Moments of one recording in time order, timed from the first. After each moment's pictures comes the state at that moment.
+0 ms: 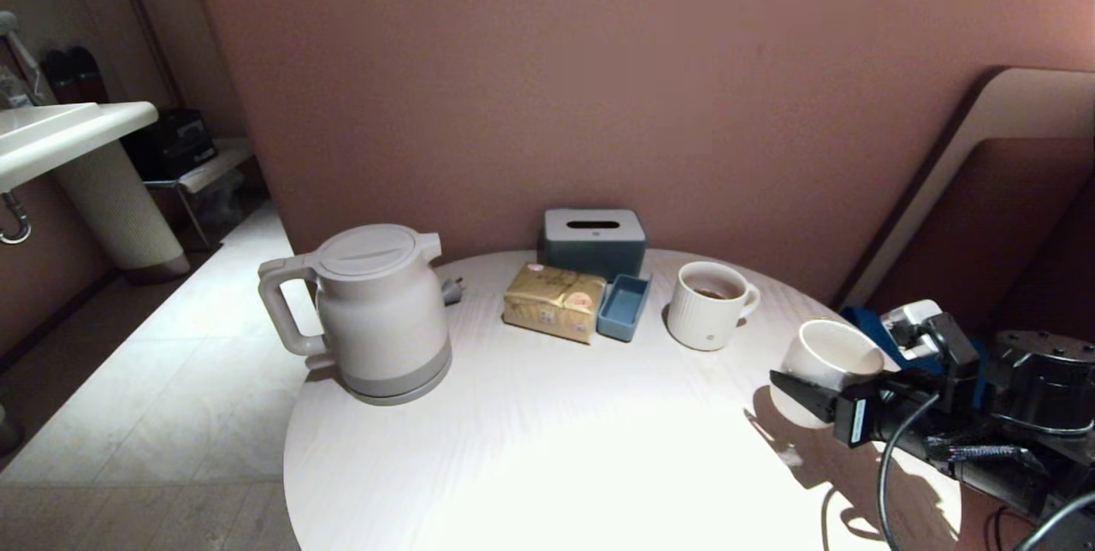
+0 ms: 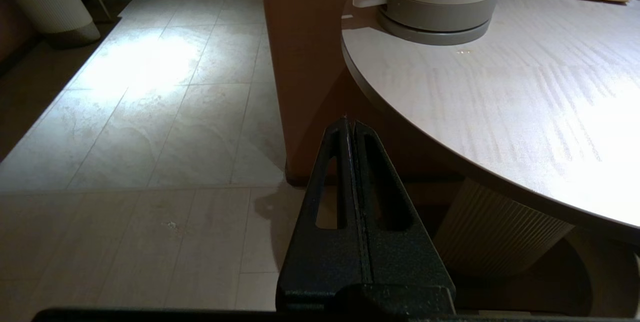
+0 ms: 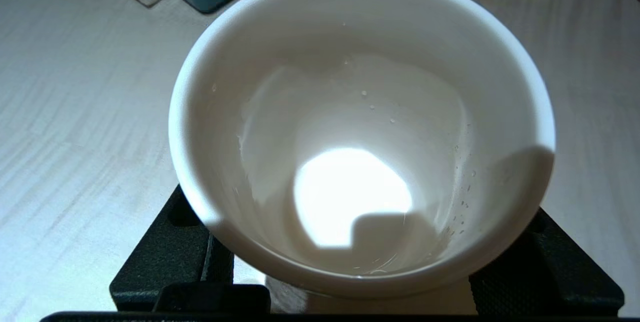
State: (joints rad) left arm 0.02 0.00 -0.03 0.06 0.01 0.00; right arm 0.04 1.78 -0.22 -1.24 0.28 -0.03
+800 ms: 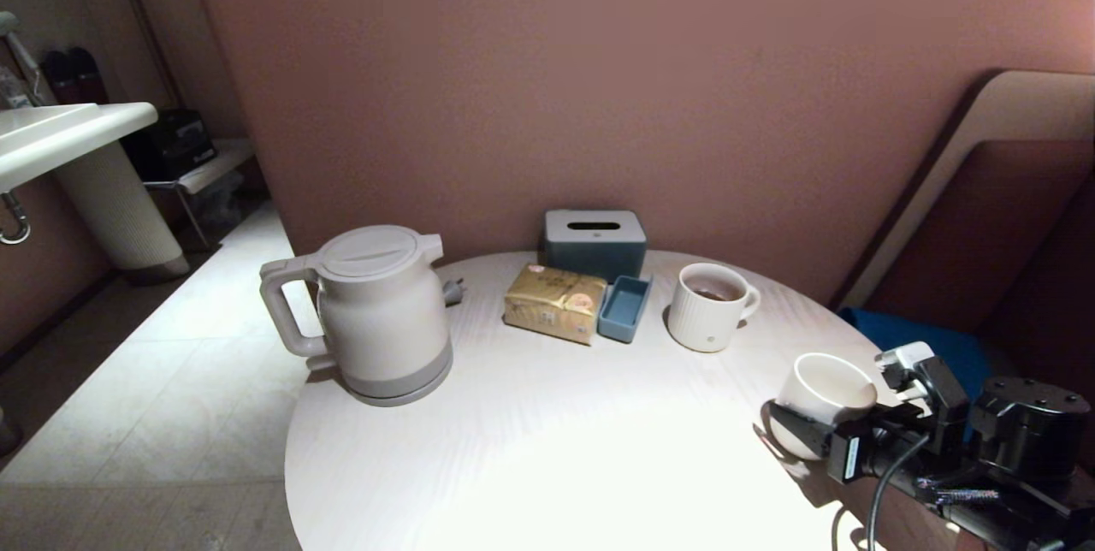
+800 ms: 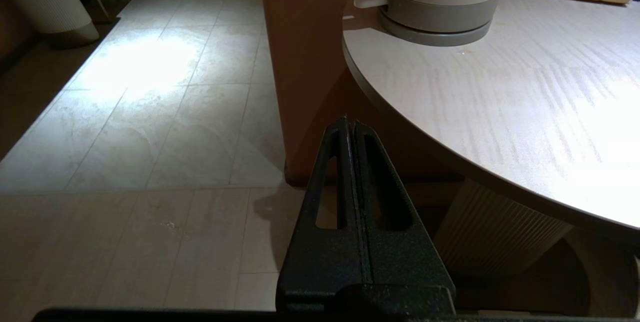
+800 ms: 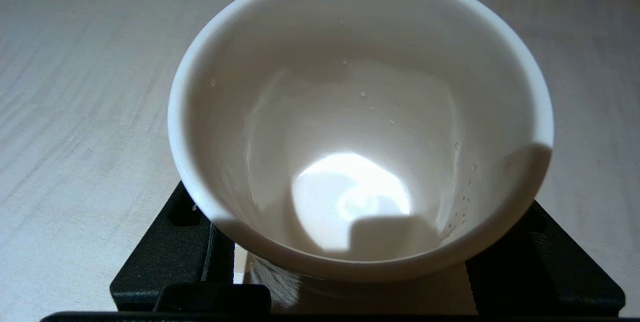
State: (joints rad) left arm 0.02 0.00 -0.03 0.06 0.01 0.00; right arm 0.05 1.99 -0.06 -1.54 0.27 -0.03
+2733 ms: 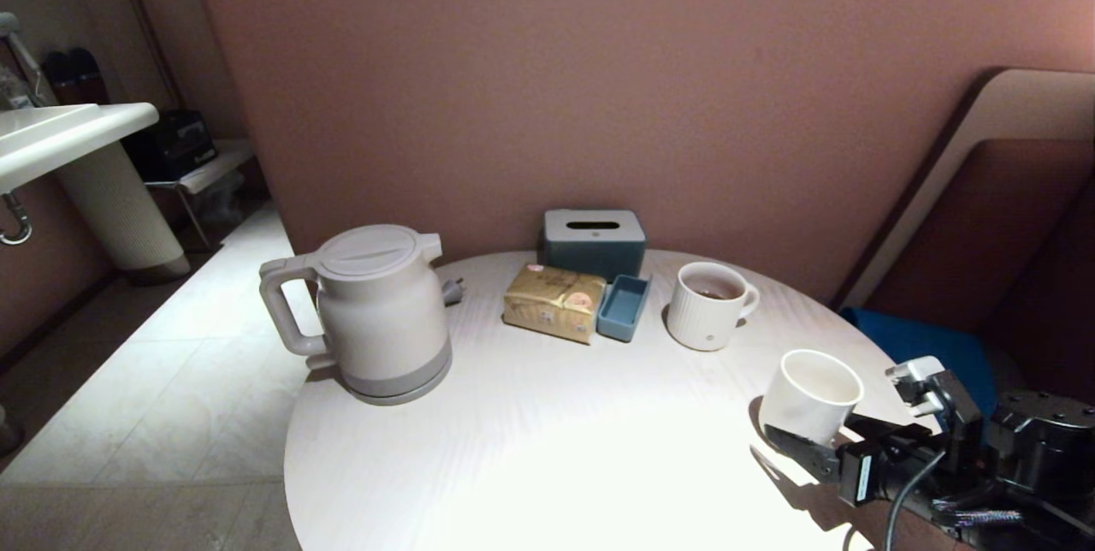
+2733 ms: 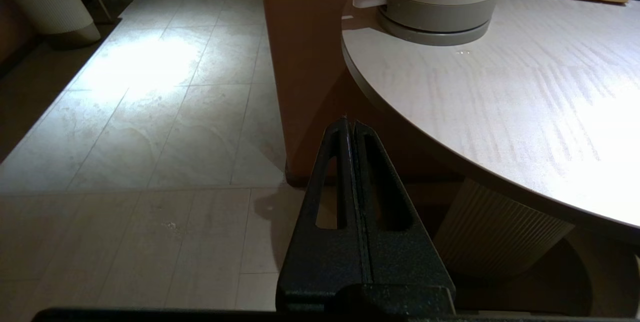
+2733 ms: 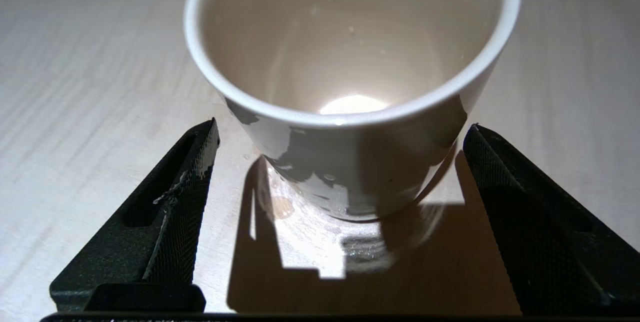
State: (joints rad) left arm 0.02 0.00 -0.03 0.06 0.01 0.00; right arm 0.05 1.90 -0.01 -1.52 0.29 0.03
